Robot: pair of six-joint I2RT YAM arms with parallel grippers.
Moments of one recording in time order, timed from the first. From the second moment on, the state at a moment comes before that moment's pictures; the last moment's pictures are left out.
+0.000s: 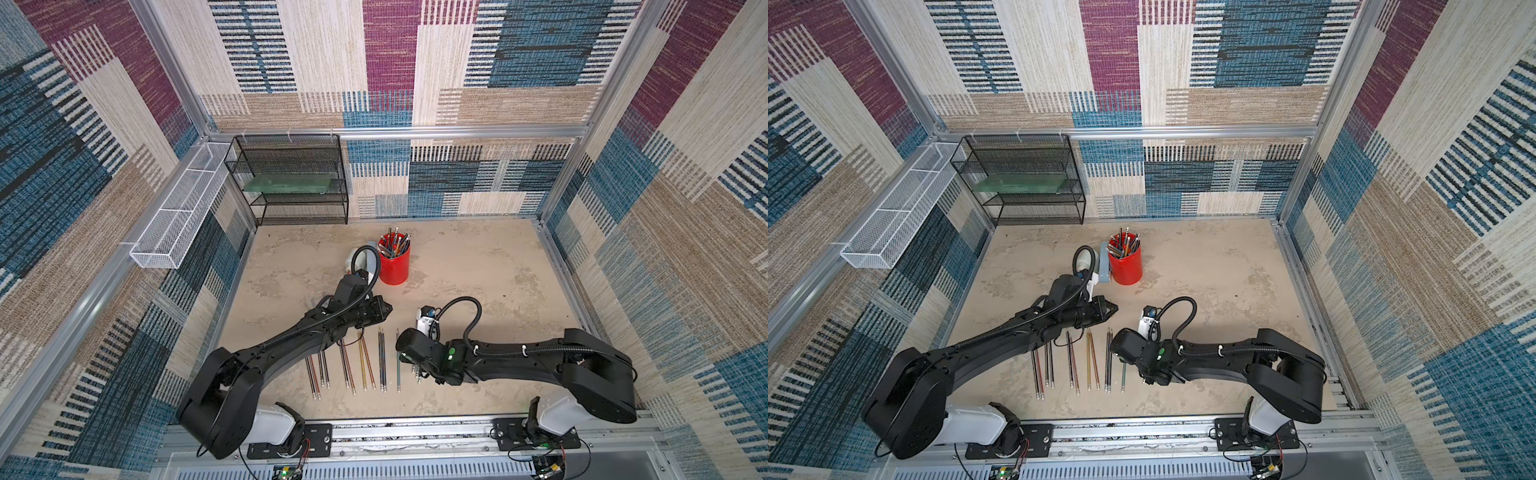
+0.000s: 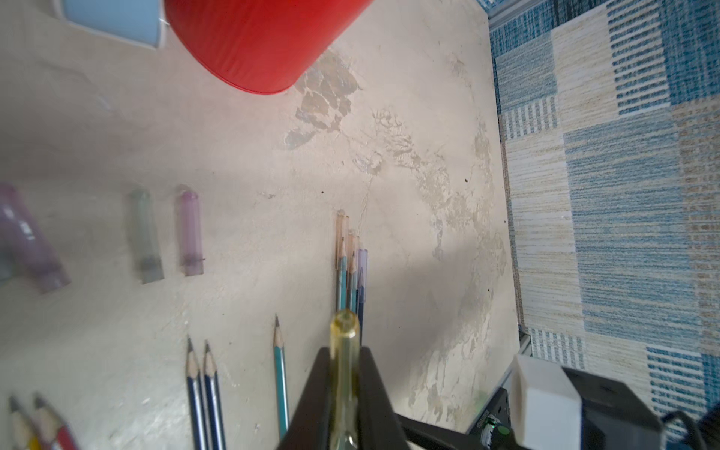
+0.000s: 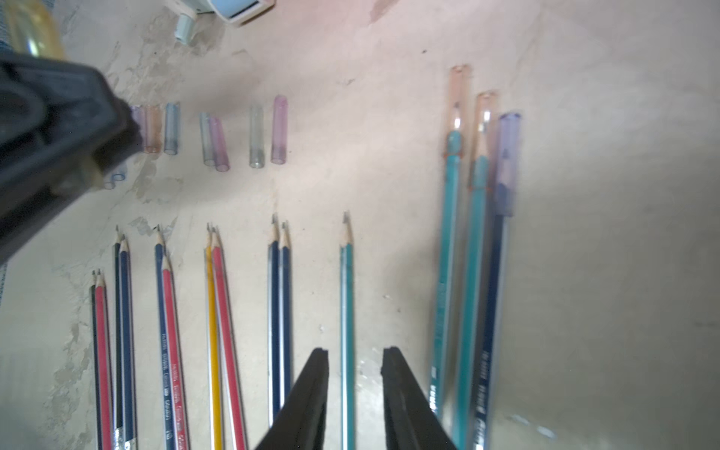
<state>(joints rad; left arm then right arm) -0.58 1.42 0.78 -0.06 0.29 -0.76 1.14 1.54 0.79 -0.21 0.45 1.18</state>
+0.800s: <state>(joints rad) -0.65 1.87 1.18 -0.42 0.21 -0.68 1.09 1.46 0.69 -0.22 0.49 1.23</state>
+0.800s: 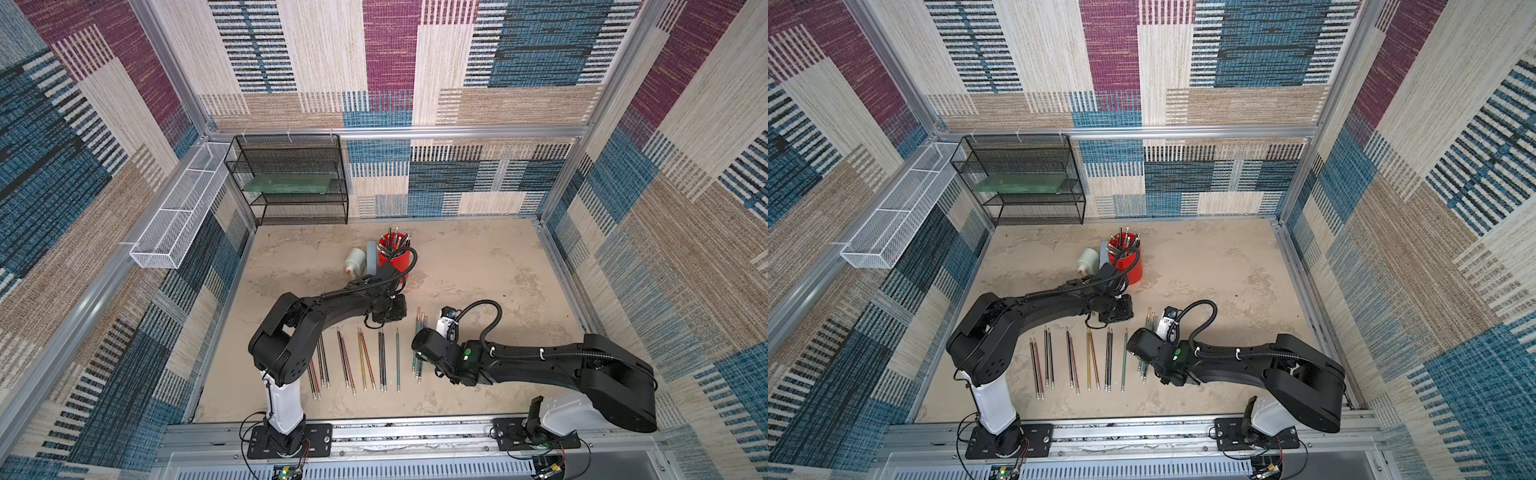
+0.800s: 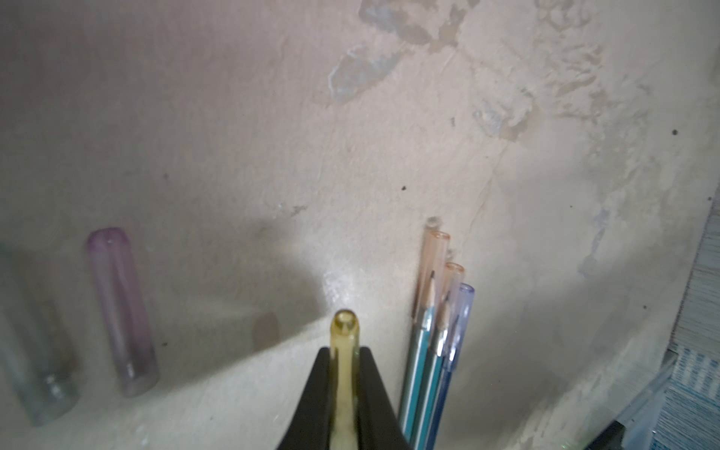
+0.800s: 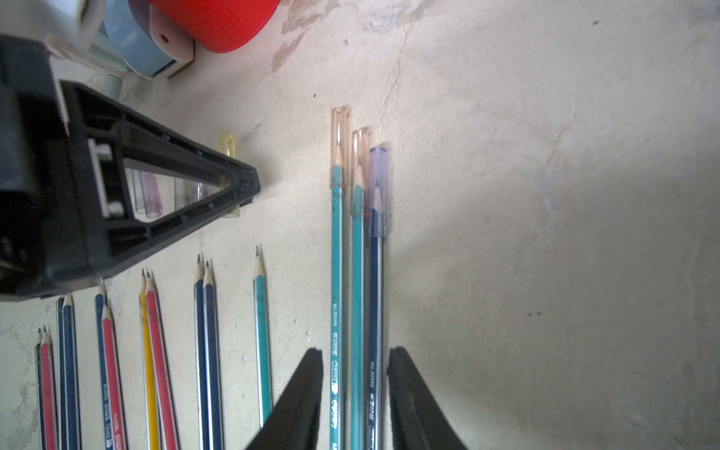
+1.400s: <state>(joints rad) -0.68 1.92 1.27 -0.57 0.05 -0.68 1.08 1.48 0.69 -0.21 0.47 1.22</state>
